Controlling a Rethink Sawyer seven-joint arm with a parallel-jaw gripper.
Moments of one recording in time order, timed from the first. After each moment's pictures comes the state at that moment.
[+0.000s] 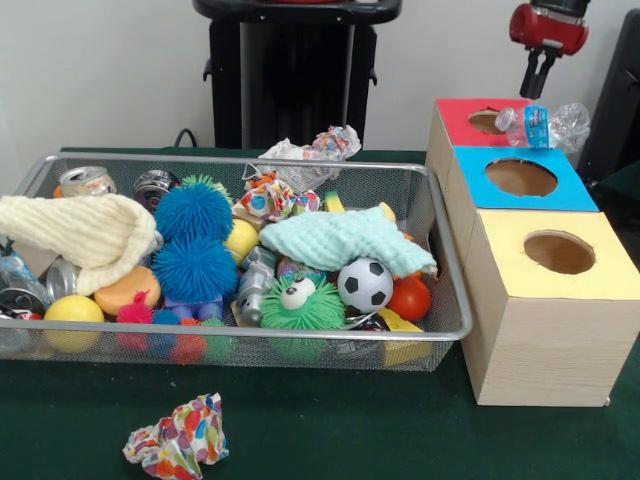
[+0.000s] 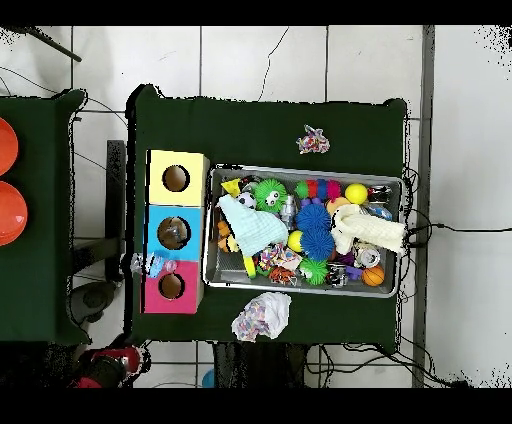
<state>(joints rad) 0.97 -0.62 -0.41 2.17 0.50 0.00 1.75</state>
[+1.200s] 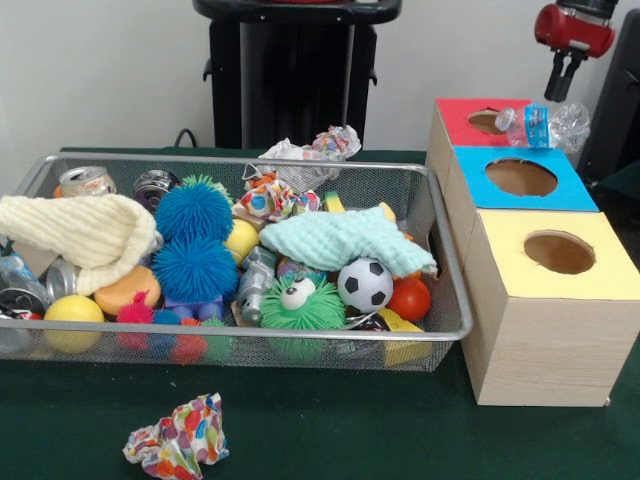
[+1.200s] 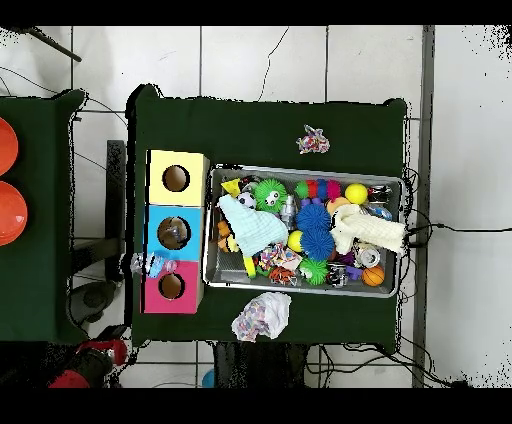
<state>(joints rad) 1.05 -0.55 -0.49 2.06 0.57 0.08 1.75</state>
